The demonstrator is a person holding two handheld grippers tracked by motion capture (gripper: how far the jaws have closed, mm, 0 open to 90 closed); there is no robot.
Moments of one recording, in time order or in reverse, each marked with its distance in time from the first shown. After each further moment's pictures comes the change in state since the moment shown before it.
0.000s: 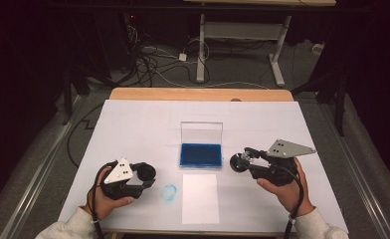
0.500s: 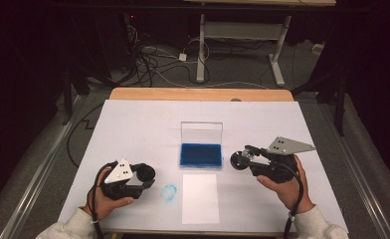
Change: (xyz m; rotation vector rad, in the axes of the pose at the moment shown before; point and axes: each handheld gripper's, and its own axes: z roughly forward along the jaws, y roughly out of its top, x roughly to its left) left arm 0.002 -0.002 0.001 0.017 0.002 0.001; right arm -0.006 0.003 0.002 0.004 -0.008 0.008
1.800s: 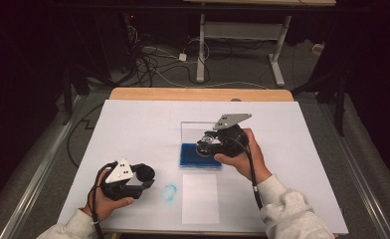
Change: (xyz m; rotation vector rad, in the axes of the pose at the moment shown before) left arm -0.001 0.000 0.000 0.022 0.021 -0.015; right arm 0.021 0.066 0.104 0.168 0.105 -0.118
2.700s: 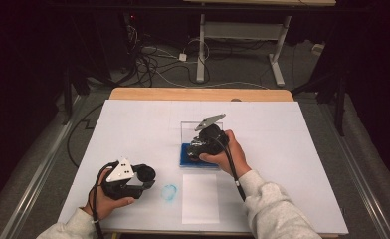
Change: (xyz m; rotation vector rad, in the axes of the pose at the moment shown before) left arm 0.005 0.001 0.001 0.037 -0.024 0.045; right arm -0.004 -0.005 0.067 0.150 0.033 0.044
